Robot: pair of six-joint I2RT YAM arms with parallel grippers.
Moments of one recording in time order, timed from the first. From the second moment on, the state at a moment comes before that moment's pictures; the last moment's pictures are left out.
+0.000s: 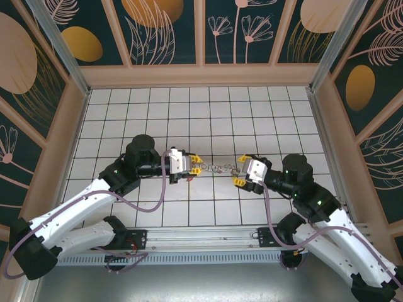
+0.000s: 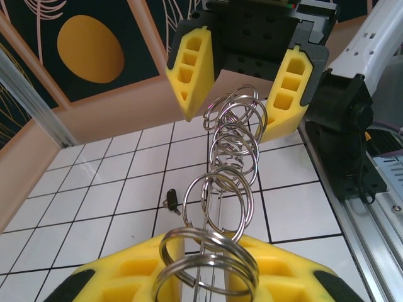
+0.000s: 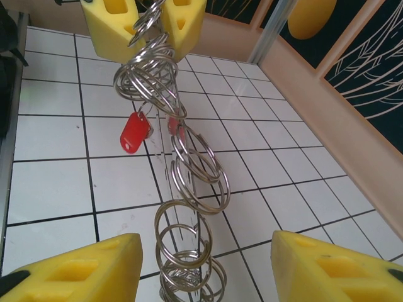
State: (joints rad) left arm -0.77 1.00 0.80 -0.09 0.68 0.48; right arm 0.67 0.53 0.68 -0.49 -0.43 -0.55
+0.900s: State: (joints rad) left arm -0.77 1.03 0.80 -0.20 0.73 0.57; right arm 0.67 0.65 0.90 -0.82 -0.41 -1.07
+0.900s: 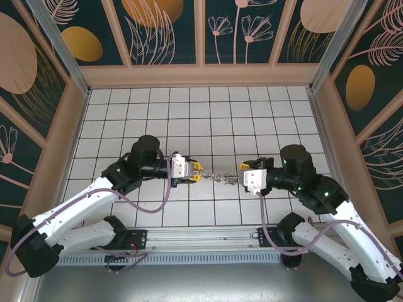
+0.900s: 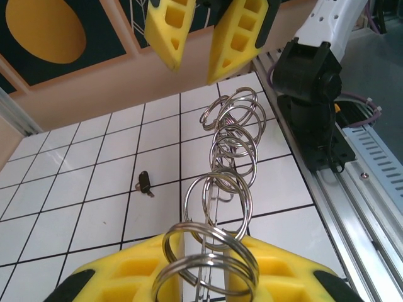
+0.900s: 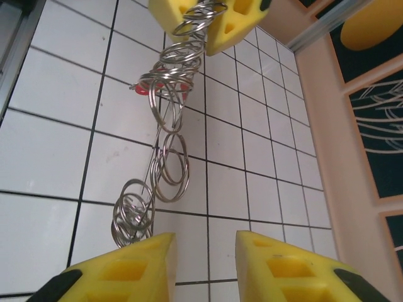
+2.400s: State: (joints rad) left arm -0.77 1.08 0.79 -0.14 0.86 0.57; right arm 0.74 0.57 0.76 -0.71 -0.53 -1.33
